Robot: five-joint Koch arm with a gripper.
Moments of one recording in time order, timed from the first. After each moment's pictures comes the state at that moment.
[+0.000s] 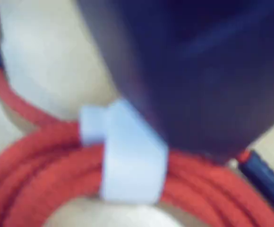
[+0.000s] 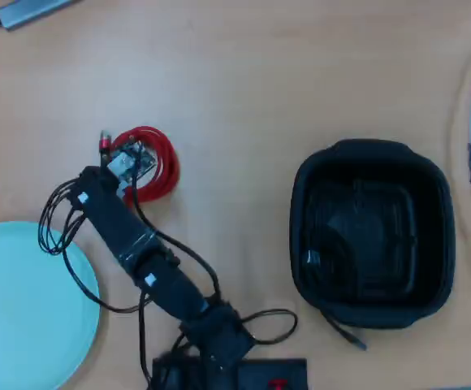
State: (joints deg) arm 47.5 65.5 77.0 59.2 55.3
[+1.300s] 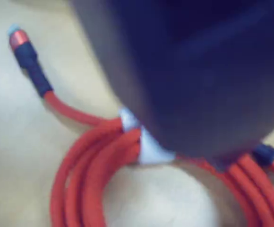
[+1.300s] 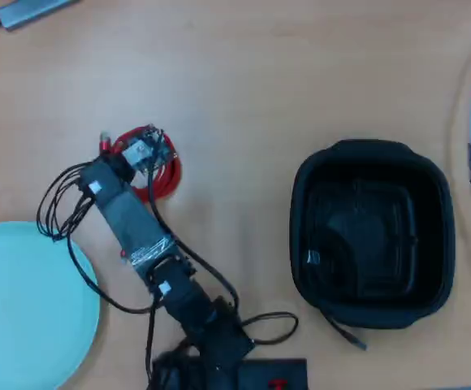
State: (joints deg) arm 53.3 70.9 68.6 77.1 55.2
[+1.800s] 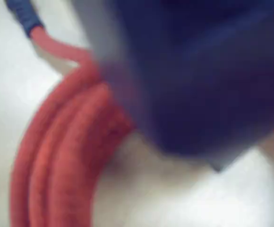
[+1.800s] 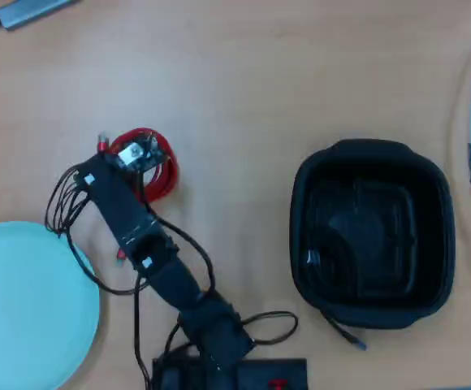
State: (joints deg) arm 51.7 56.8 67.7 72.9 55.3
